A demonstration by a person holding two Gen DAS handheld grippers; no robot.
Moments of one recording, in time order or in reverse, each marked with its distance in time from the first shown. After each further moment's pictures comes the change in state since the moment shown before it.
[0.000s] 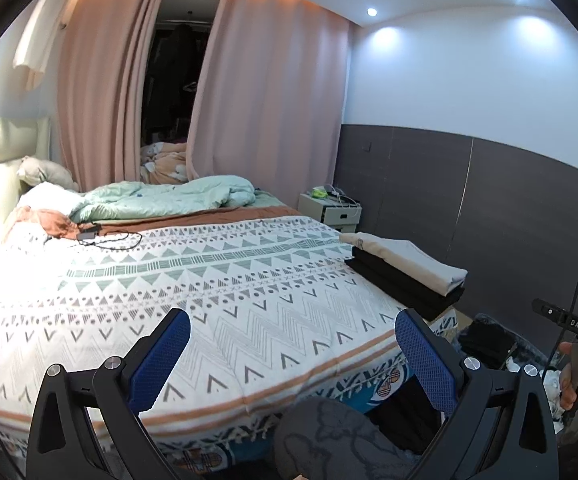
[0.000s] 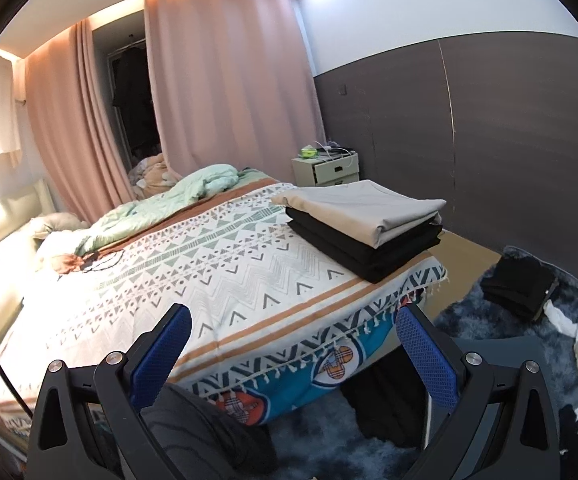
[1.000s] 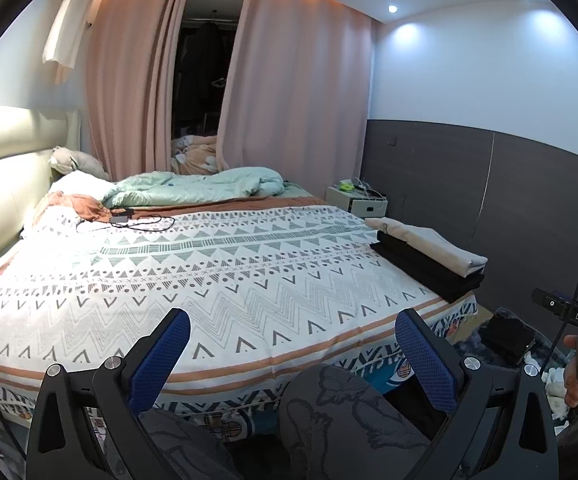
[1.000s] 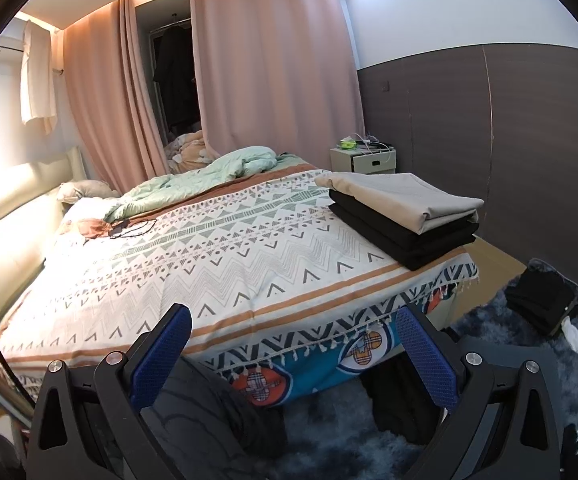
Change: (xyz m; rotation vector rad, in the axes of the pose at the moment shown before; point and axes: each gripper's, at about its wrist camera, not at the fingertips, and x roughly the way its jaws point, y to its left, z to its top) left arm -0.039 -0.001 -0.042 -0.002 0.019 0.107; right arm -0.004 0.039 -0.030 -0.105 0.037 0.102
